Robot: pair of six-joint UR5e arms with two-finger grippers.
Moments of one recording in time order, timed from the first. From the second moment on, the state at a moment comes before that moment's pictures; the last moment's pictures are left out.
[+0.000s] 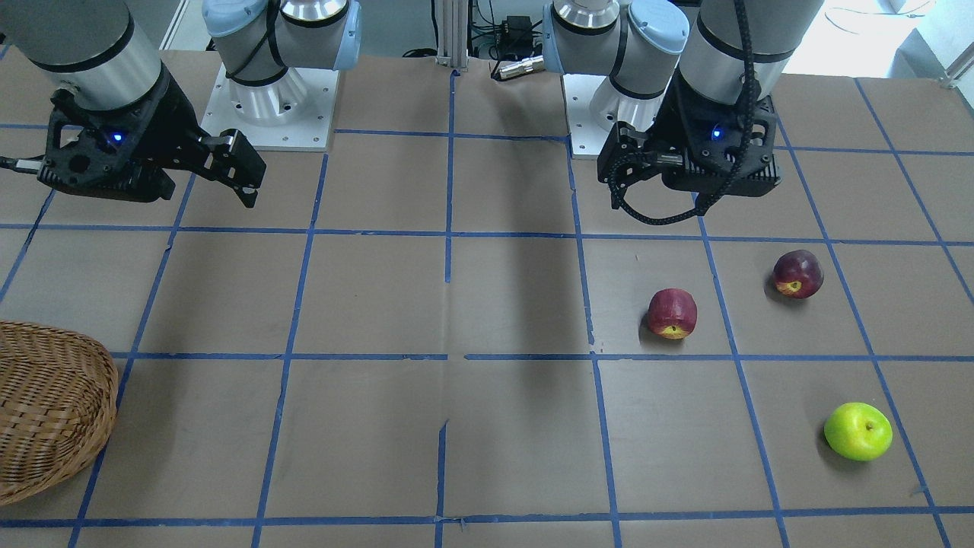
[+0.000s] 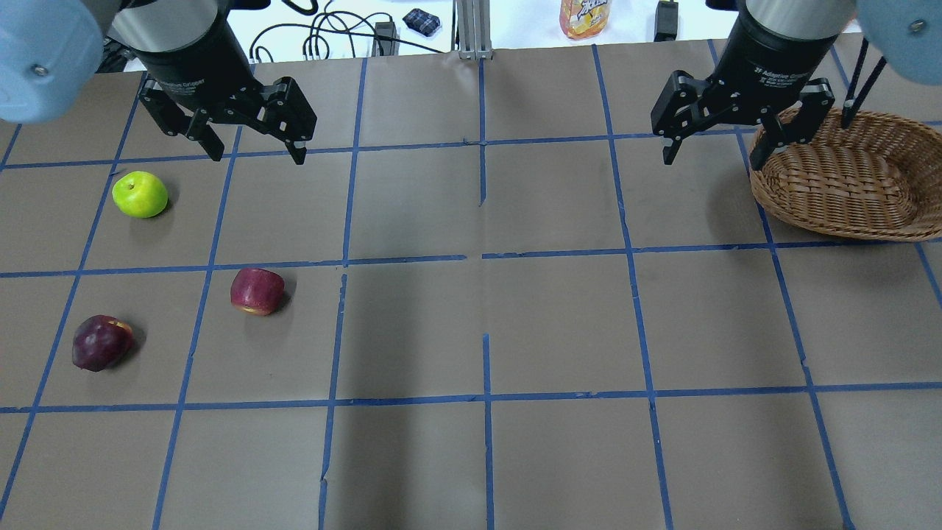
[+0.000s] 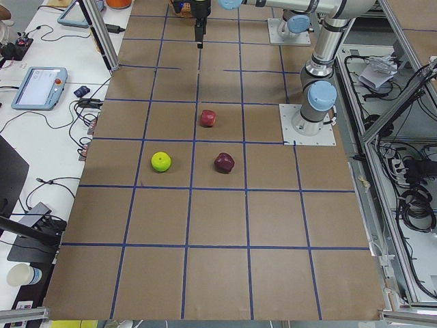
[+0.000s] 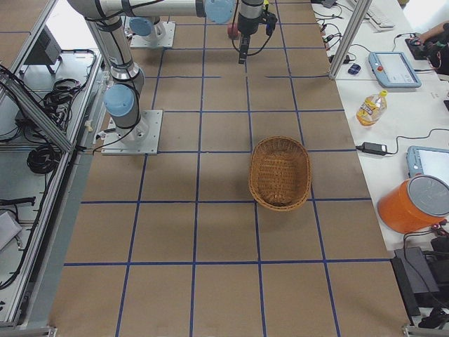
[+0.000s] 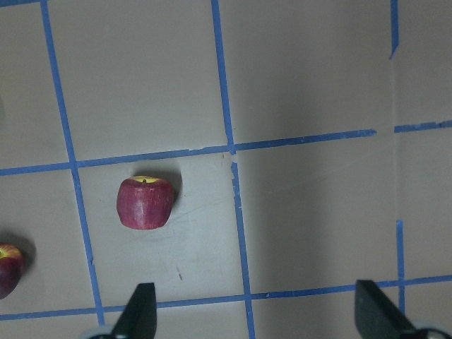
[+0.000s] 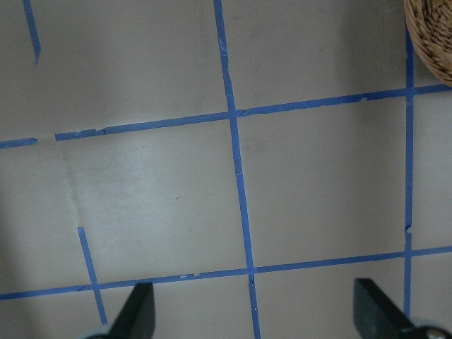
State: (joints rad) left arm -1.60 -1.64 -1.44 -1.63 1.59 0.06; right arm 1.53 -1.52 1.49 -1.46 -1.54 0.07
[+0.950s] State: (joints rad) left arm -1.43 -1.69 -1.59 -1.53 1.58 0.21; right arm 1.53 -1.52 1.49 -1.46 -1.54 0.07
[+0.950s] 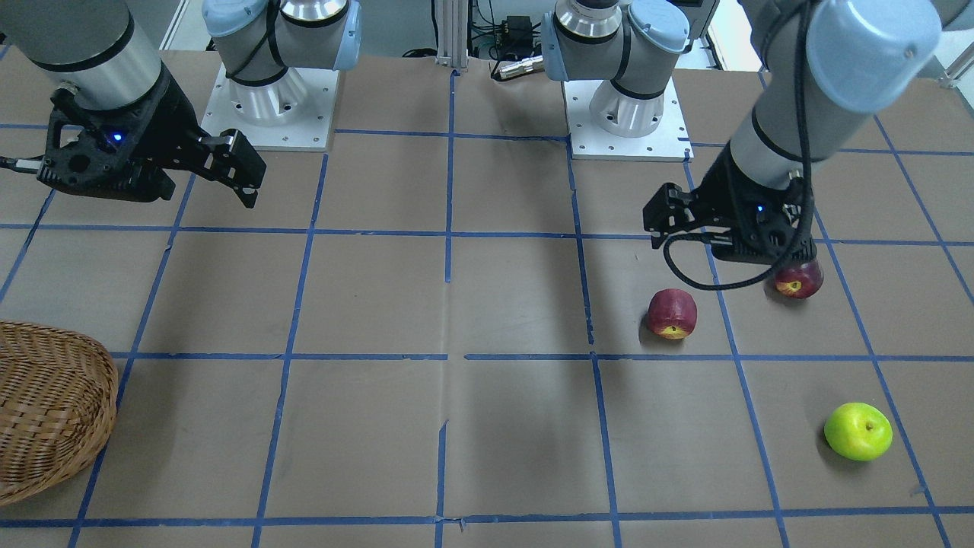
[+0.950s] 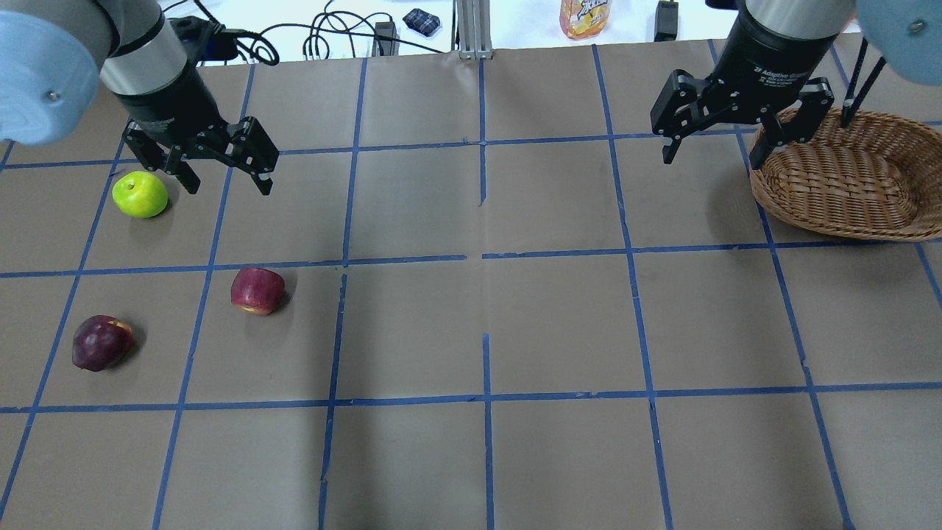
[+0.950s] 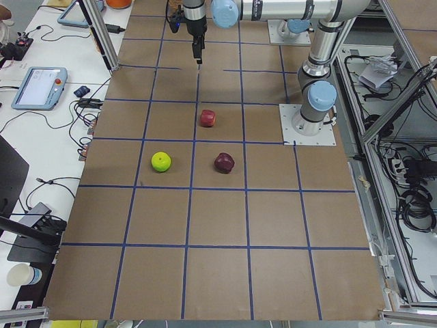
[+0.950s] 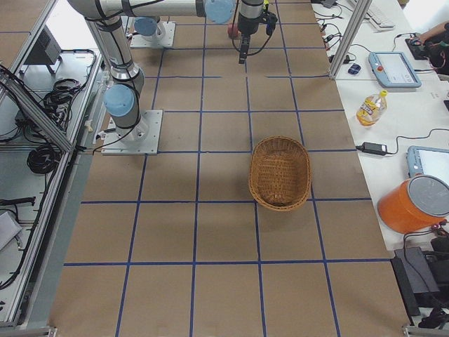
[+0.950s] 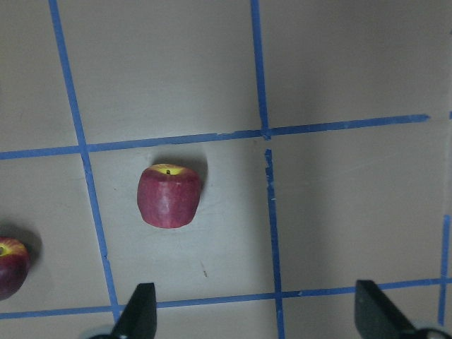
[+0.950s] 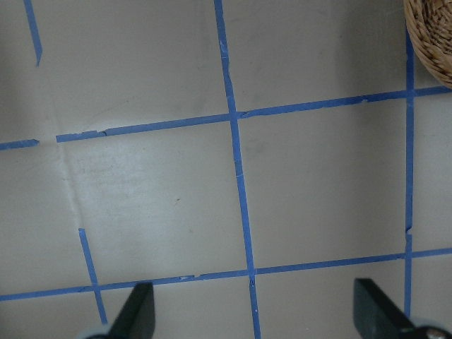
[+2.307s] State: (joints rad) left arm -1.31 -1.86 -2.02 -0.97 1.58 0.35; right arm 1.53 -1.52 1.49 -1.46 -1.54 0.07
